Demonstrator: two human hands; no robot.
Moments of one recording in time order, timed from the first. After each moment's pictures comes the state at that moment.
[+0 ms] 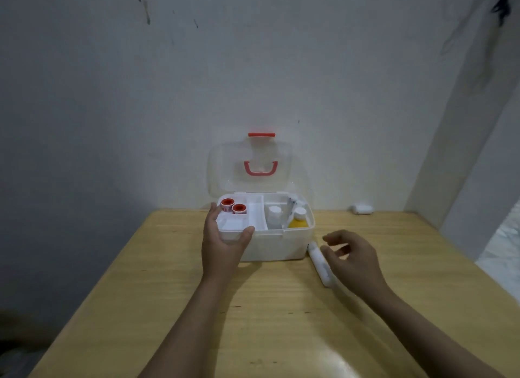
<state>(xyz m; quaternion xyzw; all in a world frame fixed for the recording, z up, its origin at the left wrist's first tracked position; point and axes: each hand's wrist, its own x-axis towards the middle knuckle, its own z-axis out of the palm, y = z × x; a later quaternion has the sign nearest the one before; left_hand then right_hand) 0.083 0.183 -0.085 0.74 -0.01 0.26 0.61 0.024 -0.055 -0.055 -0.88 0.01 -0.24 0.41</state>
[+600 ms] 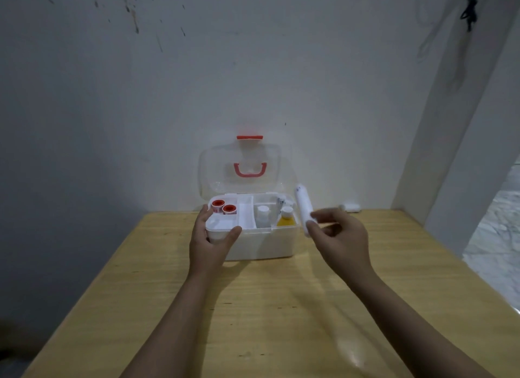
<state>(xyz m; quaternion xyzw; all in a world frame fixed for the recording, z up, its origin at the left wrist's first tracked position) 0.080 0.190 -0.084 0.74 -0.02 0.25 0.62 0.002 -0.034 -0.007 -0.80 0.01 -0.31 0.51</state>
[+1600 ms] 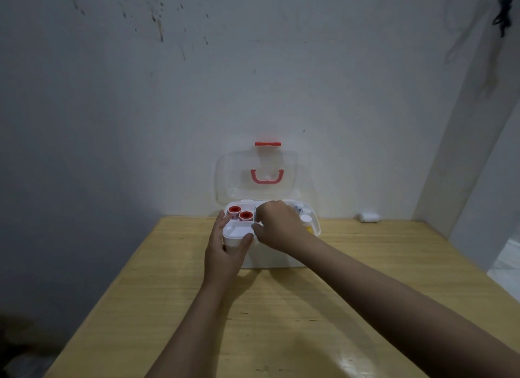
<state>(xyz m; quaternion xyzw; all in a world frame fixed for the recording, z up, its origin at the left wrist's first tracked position) 0.083 0.196 -0.089 0.75 -0.05 0.27 0.60 0.090 0.069 0.007 -0.96 -0.17 -0.18 0.16</state>
